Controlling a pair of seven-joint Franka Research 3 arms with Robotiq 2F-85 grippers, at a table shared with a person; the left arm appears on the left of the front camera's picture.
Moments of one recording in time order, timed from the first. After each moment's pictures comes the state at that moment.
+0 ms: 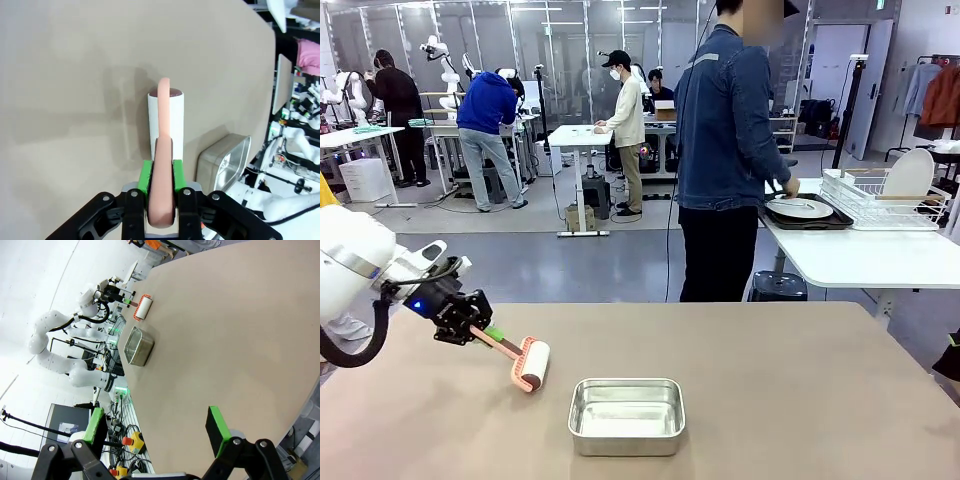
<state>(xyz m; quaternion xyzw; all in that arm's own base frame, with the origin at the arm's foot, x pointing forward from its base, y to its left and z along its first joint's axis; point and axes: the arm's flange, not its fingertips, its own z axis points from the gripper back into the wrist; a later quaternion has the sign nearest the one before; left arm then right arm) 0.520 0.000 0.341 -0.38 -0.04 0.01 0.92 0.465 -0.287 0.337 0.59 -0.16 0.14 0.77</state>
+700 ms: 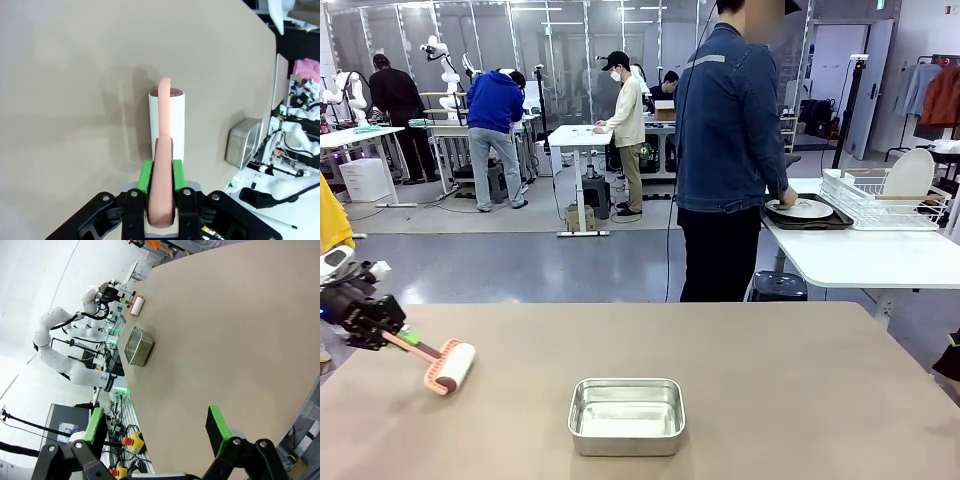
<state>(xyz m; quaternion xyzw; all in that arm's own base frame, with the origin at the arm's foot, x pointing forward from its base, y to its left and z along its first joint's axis) 0.508 0.162 0.336 -0.38 -0.04 0.01 0.92 0.465 -0.287 0.337 0.59 -0.16 0.14 0.77</state>
